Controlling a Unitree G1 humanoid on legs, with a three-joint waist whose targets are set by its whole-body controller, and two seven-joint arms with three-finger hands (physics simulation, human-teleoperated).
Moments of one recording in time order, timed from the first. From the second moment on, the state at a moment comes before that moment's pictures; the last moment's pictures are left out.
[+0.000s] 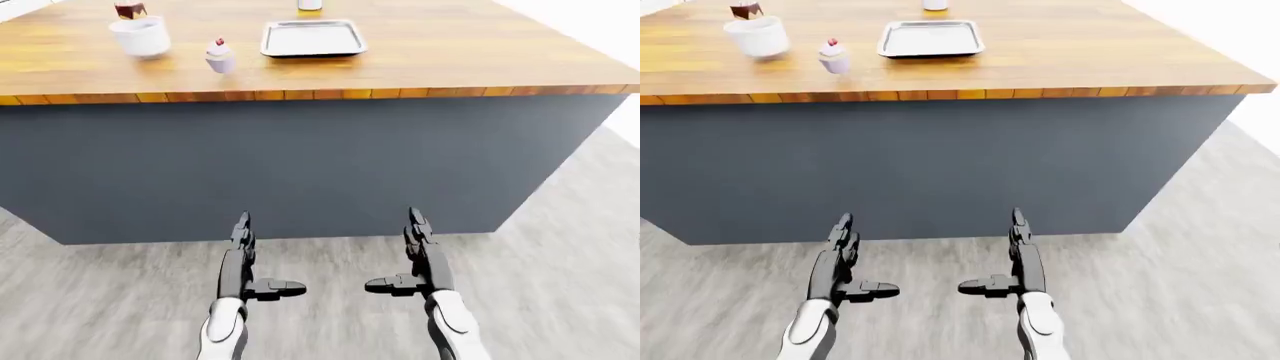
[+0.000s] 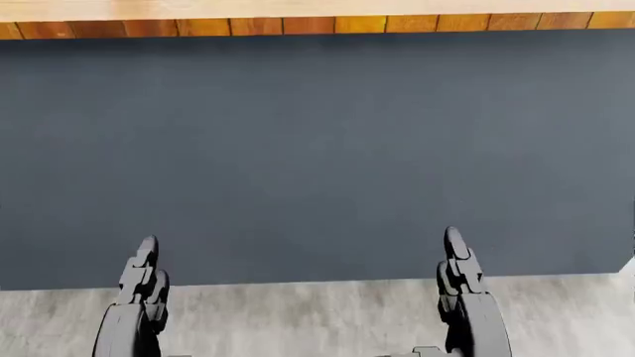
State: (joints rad) left arm 0.03 0.02 0.04 0.09 -0.01 0.06 -0.04; right arm 0.03 -0.01 -0.04 0.09 0.01 0.06 0.04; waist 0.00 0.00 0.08
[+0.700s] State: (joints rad) left arm -0.39 0.19 0.21 -0.70 -0.13 0.91 -0.03; right arm -0.43 -0.13 -0.13 -0.47 0.04 0.67 0.00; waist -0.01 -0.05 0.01
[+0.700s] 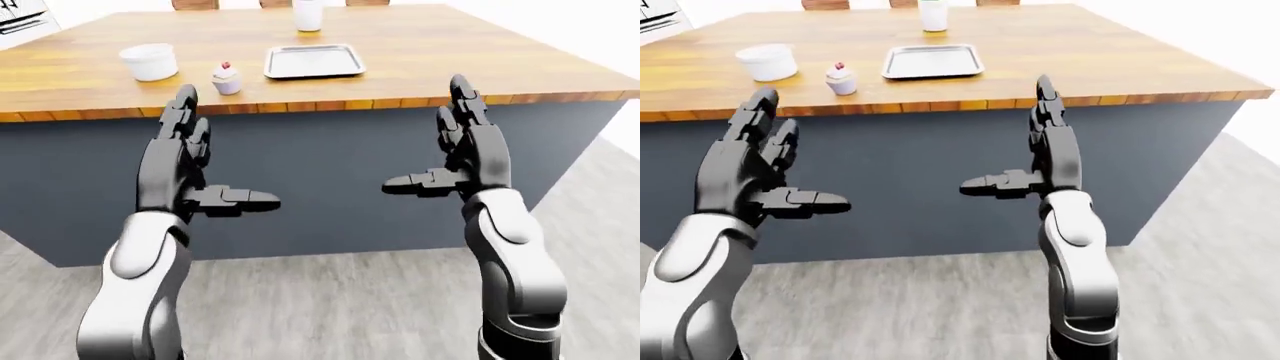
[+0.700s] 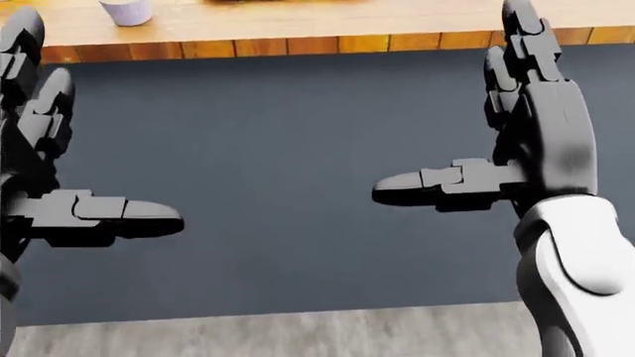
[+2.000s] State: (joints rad) left arm -0.40 0.25 0.22 -0.72 -0.12 0.95 -0.06; right arm -0.32 -0.12 -0.13 -0.37 0.08 0.51 0.02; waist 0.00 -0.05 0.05
